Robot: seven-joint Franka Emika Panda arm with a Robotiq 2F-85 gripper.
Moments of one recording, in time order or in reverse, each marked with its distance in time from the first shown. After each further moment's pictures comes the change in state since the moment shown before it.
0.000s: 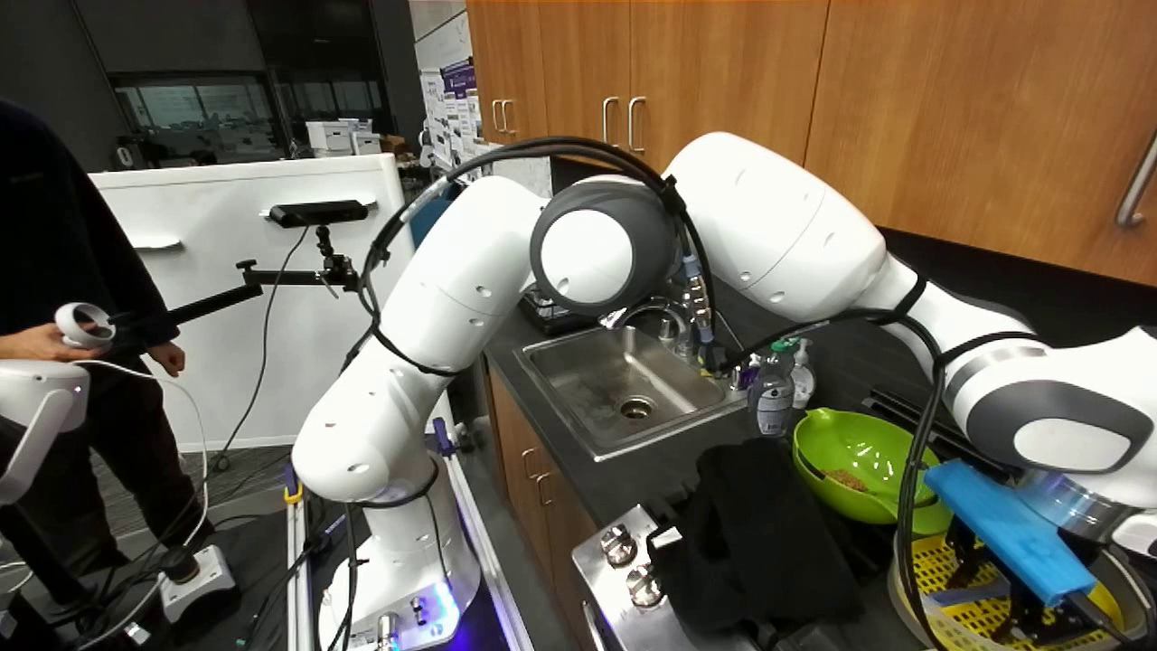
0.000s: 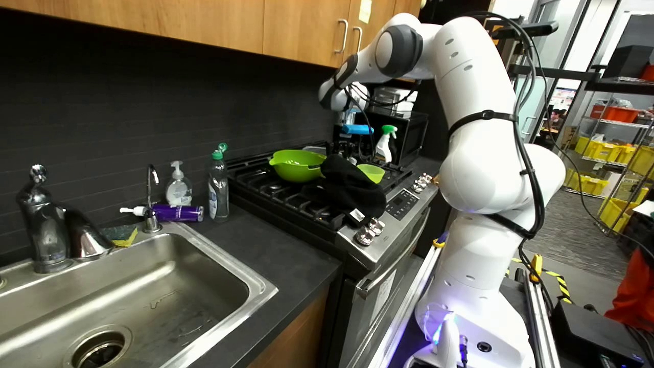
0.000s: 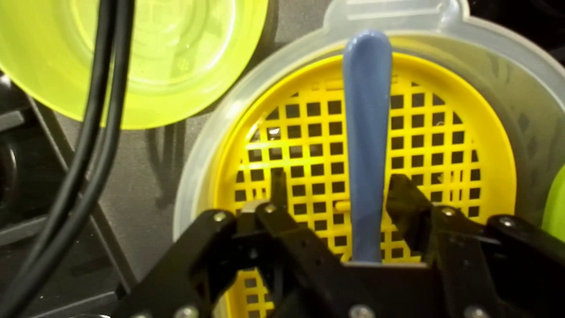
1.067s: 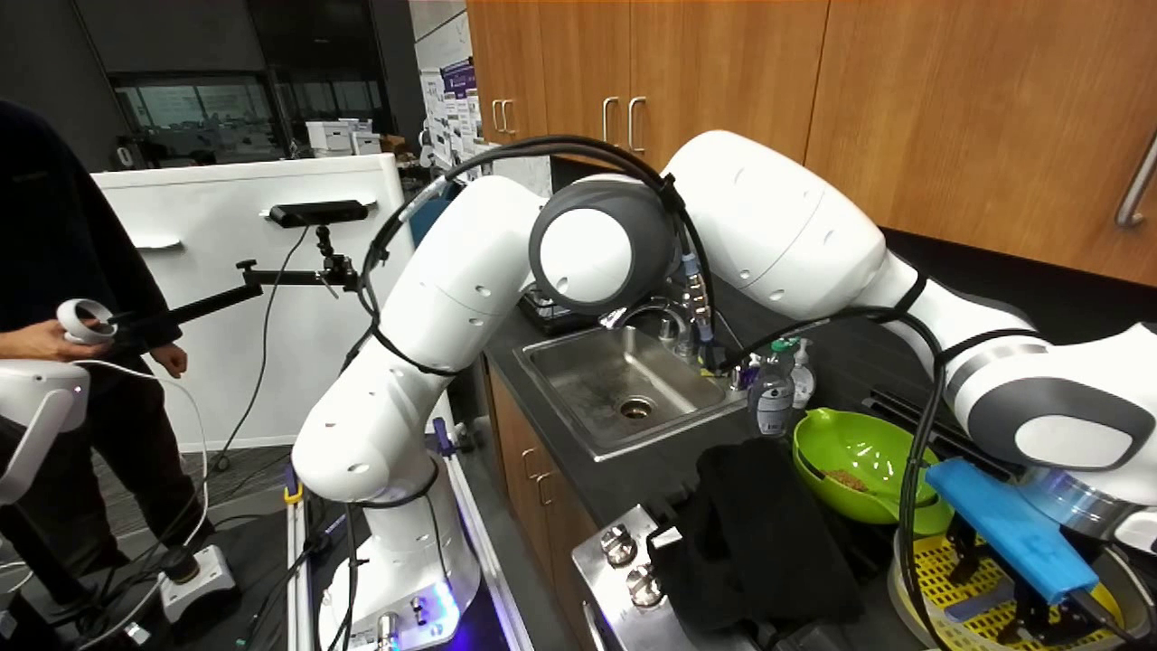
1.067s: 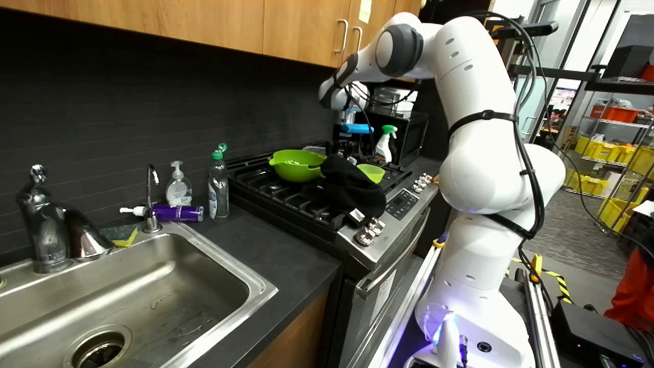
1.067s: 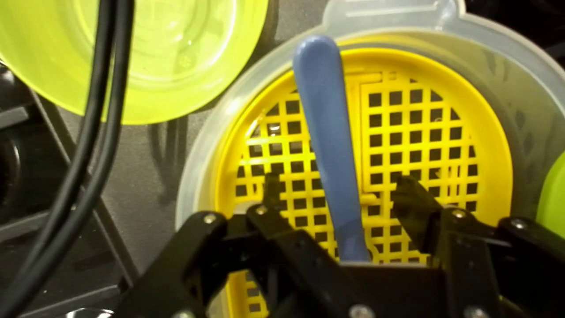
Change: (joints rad) arm 0.000 -0.004 0.000 0.002 0.000 0.000 0.001
